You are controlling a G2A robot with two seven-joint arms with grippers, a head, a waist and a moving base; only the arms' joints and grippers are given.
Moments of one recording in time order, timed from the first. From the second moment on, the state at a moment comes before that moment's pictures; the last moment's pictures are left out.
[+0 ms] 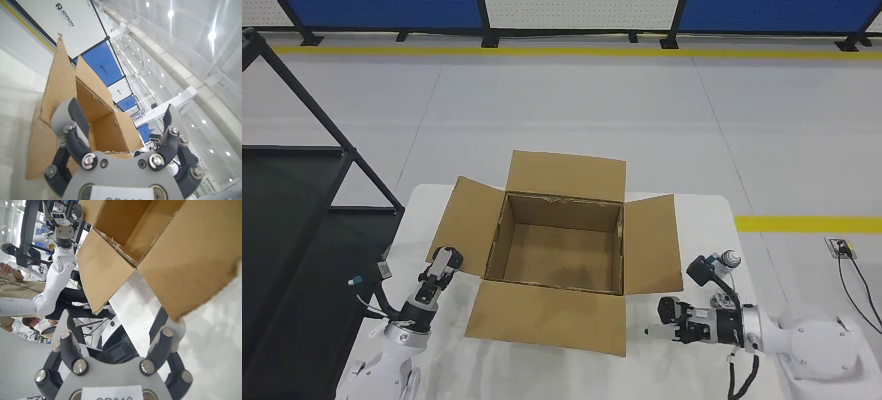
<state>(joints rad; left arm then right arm) 1.33 -1.22 -1.57 -1.64 0.01 -0.55 -0.20 -1.15 -1.09 1.54 -1.75 -0.09 -0.38 1.31</state>
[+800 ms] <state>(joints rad) 1.33 -1.22 -1.57 -1.64 0.01 -0.55 -0.20 -1.10 -1.06 1.47 -1.72 -0.01 -0.41 1.25</state>
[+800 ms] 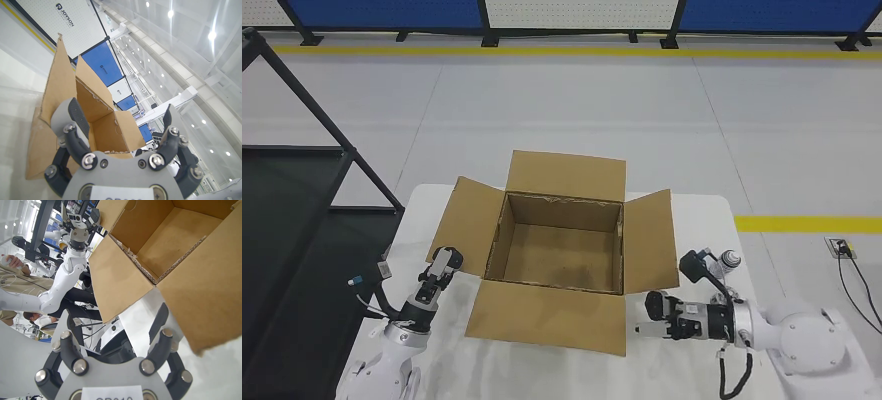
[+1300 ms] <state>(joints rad) 1.33 -1.22 -1.57 -1.64 0.01 -0.55 -0.20 -1.08 -1.04 1.42 -1.74 -0.02 -0.46 1.31</state>
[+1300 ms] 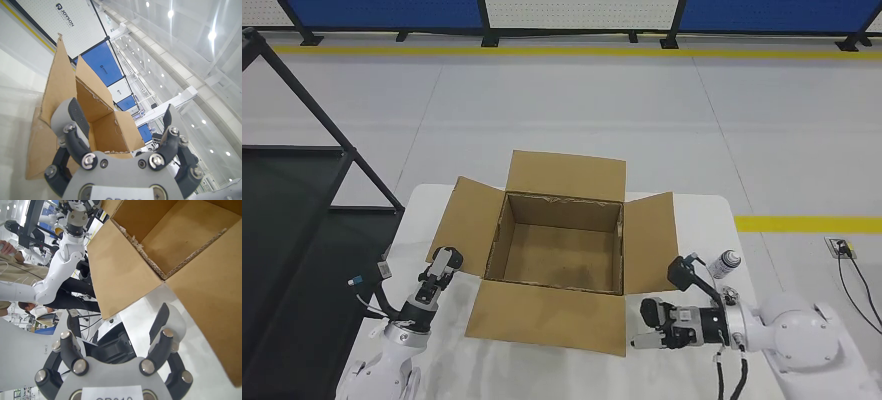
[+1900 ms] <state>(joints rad) 1.33 -1.22 -1.57 -1.64 0.01 -0.55 -0.20 -1.05 -1.03 1.34 -1.77 -0.13 -0.44 1.19</state>
